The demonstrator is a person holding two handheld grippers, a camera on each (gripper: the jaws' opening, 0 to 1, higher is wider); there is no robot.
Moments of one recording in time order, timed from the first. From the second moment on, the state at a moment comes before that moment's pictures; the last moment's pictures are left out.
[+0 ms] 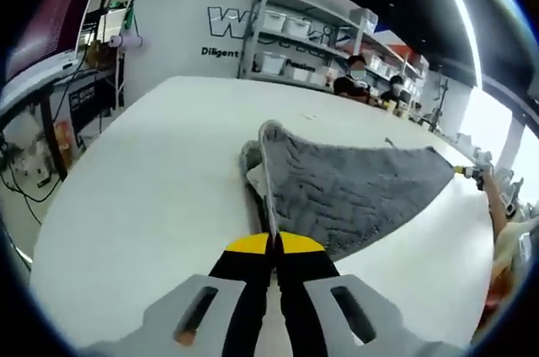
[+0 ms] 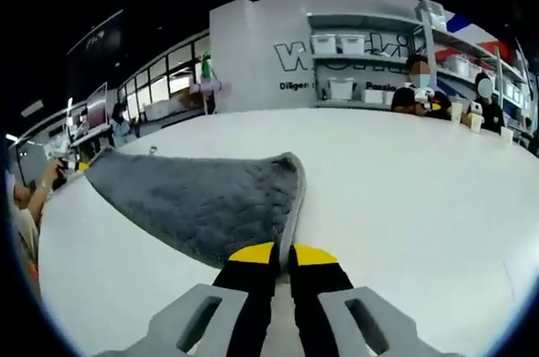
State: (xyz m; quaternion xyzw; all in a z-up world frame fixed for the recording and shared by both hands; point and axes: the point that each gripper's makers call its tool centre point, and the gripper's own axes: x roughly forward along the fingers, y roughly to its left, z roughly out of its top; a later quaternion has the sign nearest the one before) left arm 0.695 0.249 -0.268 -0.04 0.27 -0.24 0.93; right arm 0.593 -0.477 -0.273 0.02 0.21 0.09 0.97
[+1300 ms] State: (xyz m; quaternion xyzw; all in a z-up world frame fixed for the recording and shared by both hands) left arm 0.600 0.157 -0.248 -0.05 0.21 -0.37 0.91; right arm 0.555 -0.597 -0.233 -0.03 0.19 -0.10 0.98
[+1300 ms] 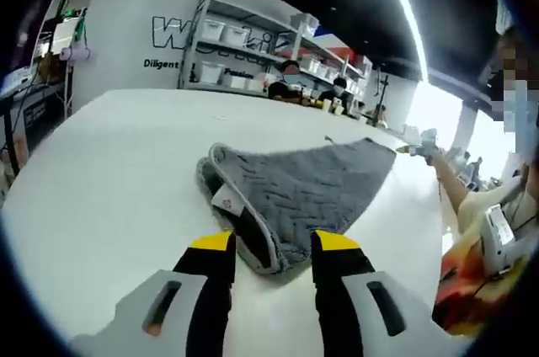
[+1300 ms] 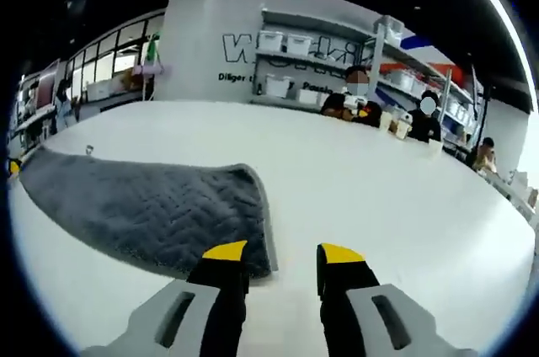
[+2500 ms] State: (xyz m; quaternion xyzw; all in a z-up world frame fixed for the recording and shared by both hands) left arm 0.569 0.176 -0.237 -0.11 0.19 -0.34 0.91; right arm 0.585 -0.525 -0.227 0.00 0.15 -0.02 0.99
